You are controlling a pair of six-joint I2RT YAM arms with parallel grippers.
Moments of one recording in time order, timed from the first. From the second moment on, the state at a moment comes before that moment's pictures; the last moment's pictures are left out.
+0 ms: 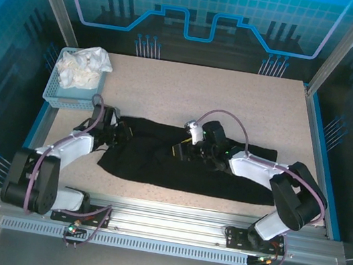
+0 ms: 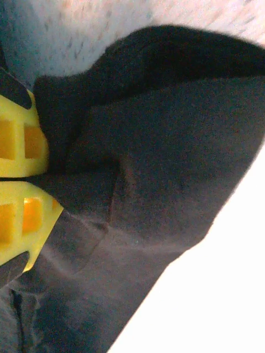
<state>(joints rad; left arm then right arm) -0.07 1.29 0.62 -0.21 0.26 -0.66 0.64 1.56 0.78 0.11 -0.38 0.23</state>
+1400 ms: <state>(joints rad) -0.67 1.76 1.39 -0.62 -0.10 -0.67 0.36 1.16 0.67 -0.17 -0.10 0.32</state>
